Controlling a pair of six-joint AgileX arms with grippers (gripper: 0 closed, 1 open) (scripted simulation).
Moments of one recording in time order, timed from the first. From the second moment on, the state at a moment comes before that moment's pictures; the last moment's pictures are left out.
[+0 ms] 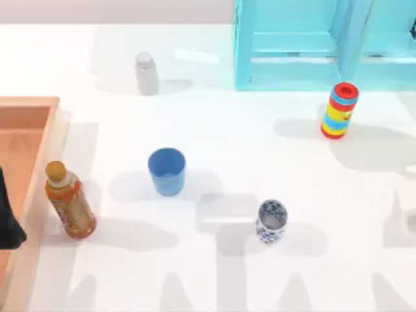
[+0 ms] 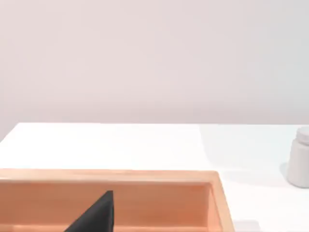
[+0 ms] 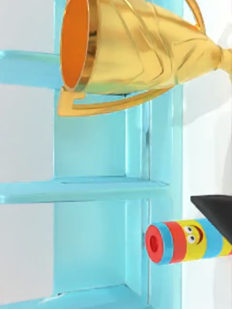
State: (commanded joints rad) left arm 0.00 0.00 0.00 0.00 0.00 0.00; right arm 0.00 0.00 0.00 0.00 0.00 0.00
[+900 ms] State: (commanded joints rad) left arm -0.33 0.86 0.74 -0.53 0.06 -0.20; right arm 0.00 0.00 0.00 0.00 0.00 0.00
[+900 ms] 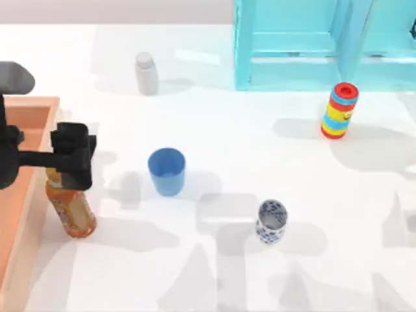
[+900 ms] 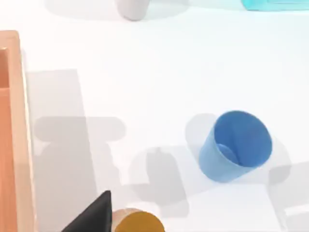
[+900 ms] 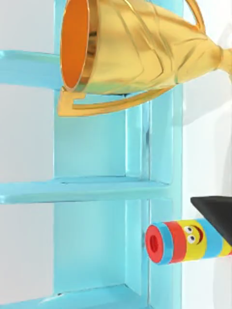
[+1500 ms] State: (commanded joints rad) left arm -0.57 1.86 1.58 -1.20 0.03 -0.43; right arm 0.00 0.00 0.00 0.00 0.00 0.00
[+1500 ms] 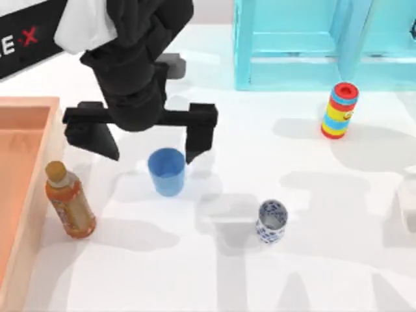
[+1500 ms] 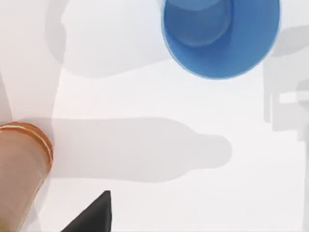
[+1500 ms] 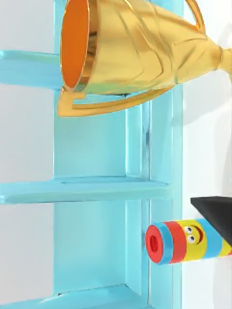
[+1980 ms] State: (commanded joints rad) left arm -0.59 2.20 2.04 -1.42 0.00 -0.55; right arm 0.00 0.00 0.00 0.00 0.00 0.00
